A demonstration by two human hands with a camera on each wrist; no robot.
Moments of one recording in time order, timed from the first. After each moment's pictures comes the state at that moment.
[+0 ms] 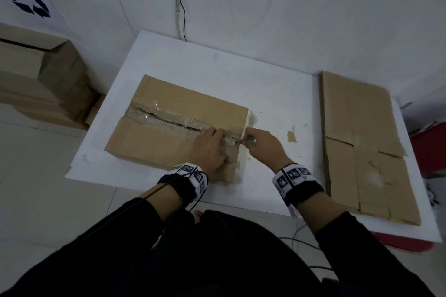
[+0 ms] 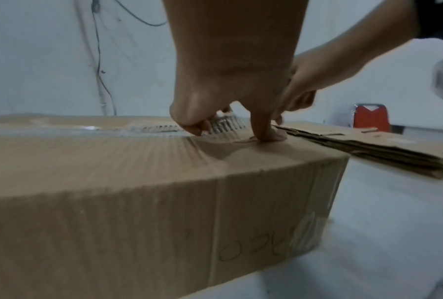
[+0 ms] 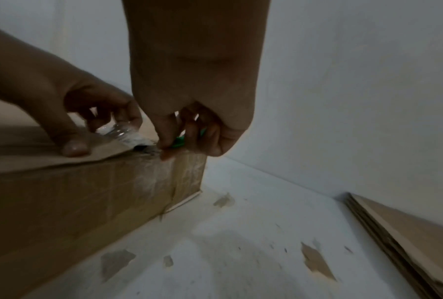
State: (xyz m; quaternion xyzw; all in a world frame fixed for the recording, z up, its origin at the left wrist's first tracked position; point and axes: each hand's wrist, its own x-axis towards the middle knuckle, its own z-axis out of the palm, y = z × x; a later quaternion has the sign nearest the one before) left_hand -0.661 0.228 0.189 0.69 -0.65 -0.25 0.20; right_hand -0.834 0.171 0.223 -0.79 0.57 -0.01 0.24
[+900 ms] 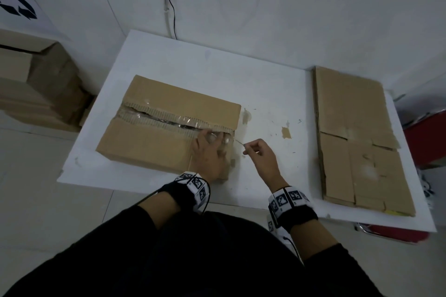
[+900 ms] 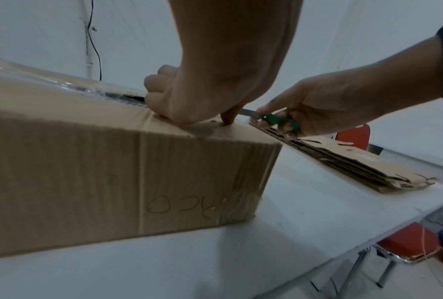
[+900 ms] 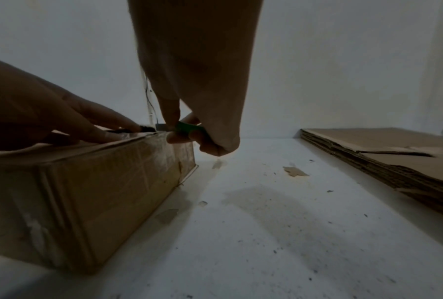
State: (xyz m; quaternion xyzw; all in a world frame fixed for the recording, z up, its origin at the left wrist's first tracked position) left_hand -0.693 0.244 0.176 0.73 -0.58 -0.25 0.26; right_hand -0.858 0.216 0.190 -0.56 0.64 -0.27 0.45
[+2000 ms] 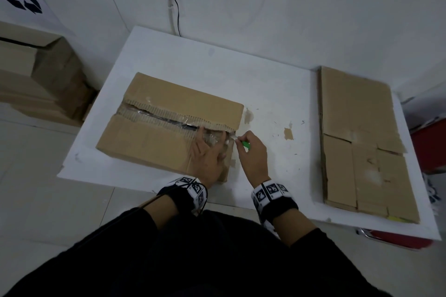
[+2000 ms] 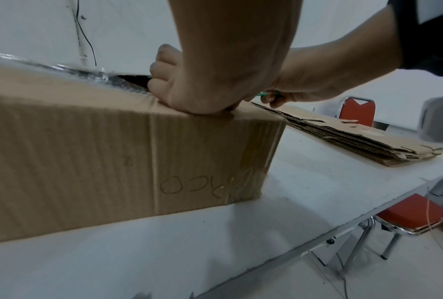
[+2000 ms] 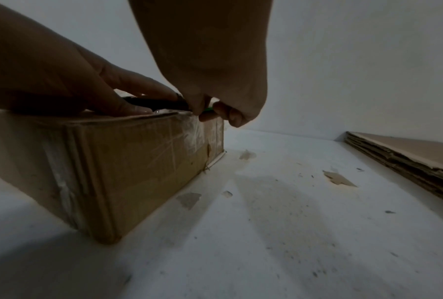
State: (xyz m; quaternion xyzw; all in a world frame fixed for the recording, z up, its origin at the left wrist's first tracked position) left_hand -0.699 0.253 0.176 0.74 -0.59 -0.23 0.24; right_hand -0.829 0.209 0.173 -0.68 0.59 -0.32 0.30
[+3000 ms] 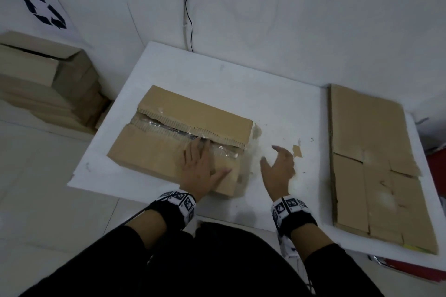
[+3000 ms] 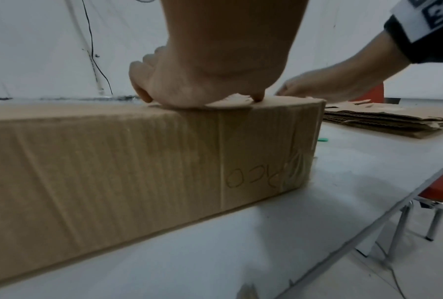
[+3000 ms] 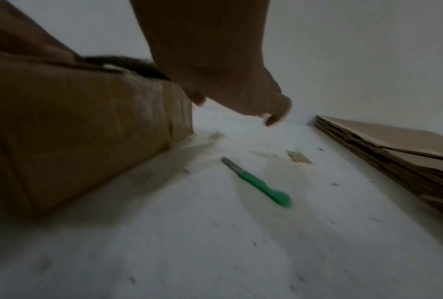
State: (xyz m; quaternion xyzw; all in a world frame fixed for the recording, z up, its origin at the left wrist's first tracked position) left_hand -0.654 0.251 0.168 0.78 -0.59 -0.17 0.14; right_hand -0.863 0.186 0.159 -0.59 0.73 -0.24 0.24
